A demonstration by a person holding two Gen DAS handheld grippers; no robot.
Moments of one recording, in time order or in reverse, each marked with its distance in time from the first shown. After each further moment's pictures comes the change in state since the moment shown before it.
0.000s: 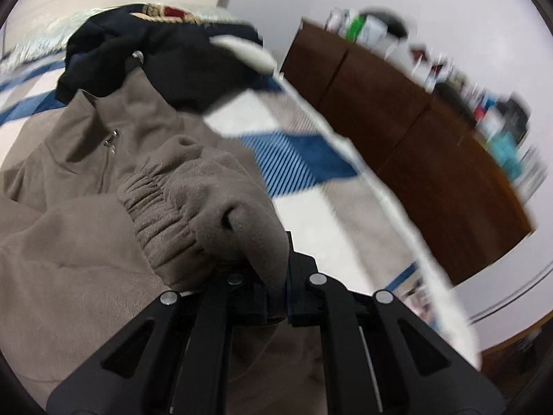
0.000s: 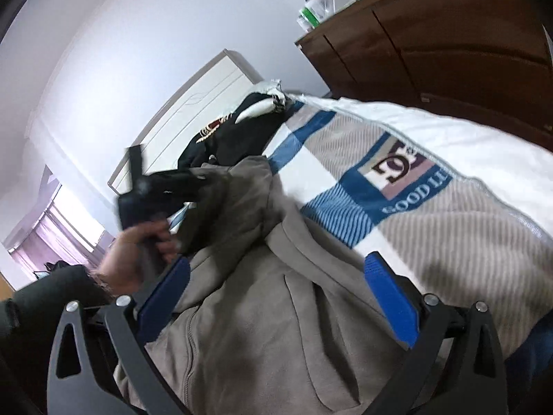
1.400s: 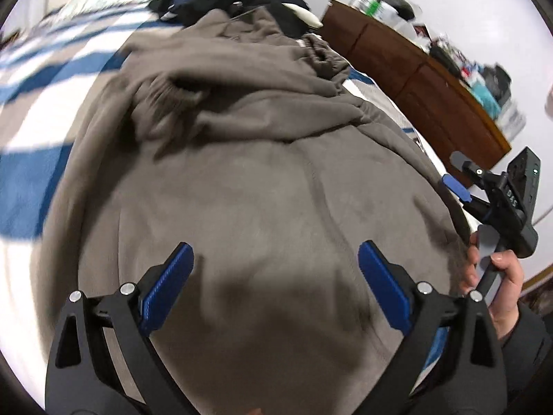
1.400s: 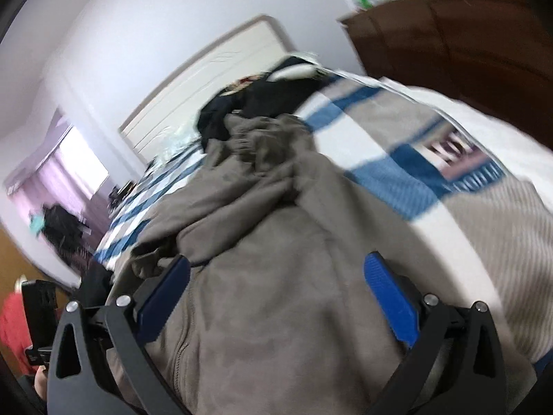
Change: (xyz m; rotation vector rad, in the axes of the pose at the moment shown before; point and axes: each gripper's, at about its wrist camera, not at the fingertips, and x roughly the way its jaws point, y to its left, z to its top) left arm -0.230 0.101 -0.259 -0.123 0.070 0.010; right arm 0.032 0.058 -0.039 -0.277 0.096 0.026
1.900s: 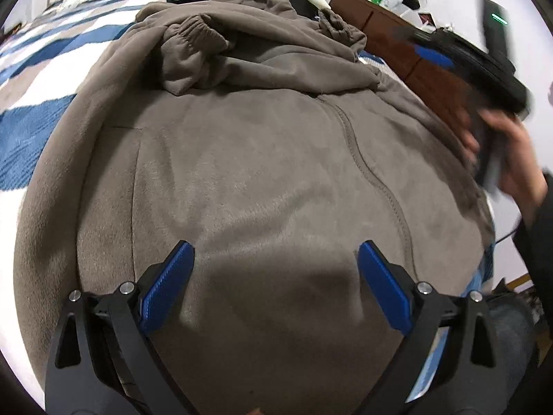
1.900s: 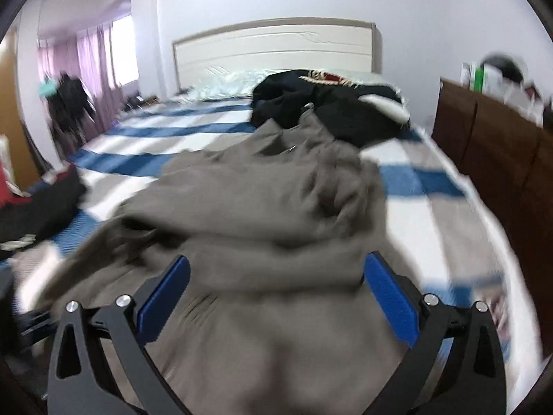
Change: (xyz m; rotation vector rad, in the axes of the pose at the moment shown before) left arm 0.016 0.023 -0.037 0.014 0.037 0.007; right arm 0.124 0.098 0.087 -0.532 0.082 -0.119
